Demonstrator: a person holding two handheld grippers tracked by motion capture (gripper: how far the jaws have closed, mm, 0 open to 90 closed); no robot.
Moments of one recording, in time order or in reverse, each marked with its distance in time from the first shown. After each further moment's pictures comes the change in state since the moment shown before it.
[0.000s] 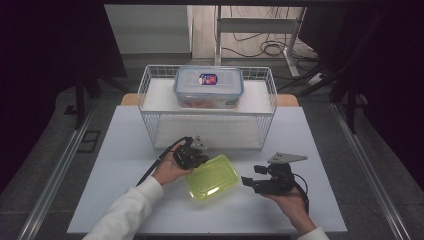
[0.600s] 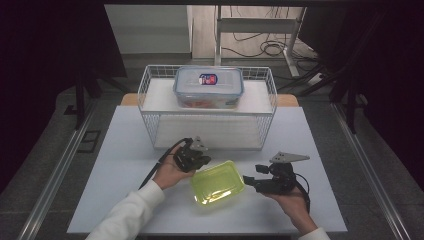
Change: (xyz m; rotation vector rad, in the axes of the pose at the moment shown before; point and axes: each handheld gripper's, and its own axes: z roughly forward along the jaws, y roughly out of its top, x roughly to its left) left arm -0.008 -0.002 -0.025 -0.066 0.030 -0.070; right arm -0.003 0.000 -0.004 -0.011 -0.009 0.008
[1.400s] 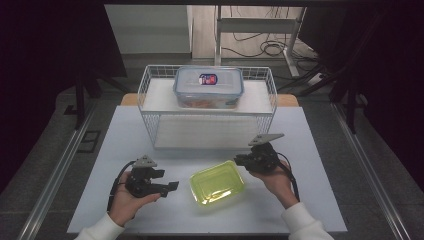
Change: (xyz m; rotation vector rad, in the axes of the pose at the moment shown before) left arm -0.017 -0.094 -0.087 -0.055 0.004 -0.384; right arm 0.000 0.054 0.047 0.130 -0.012 -0.169
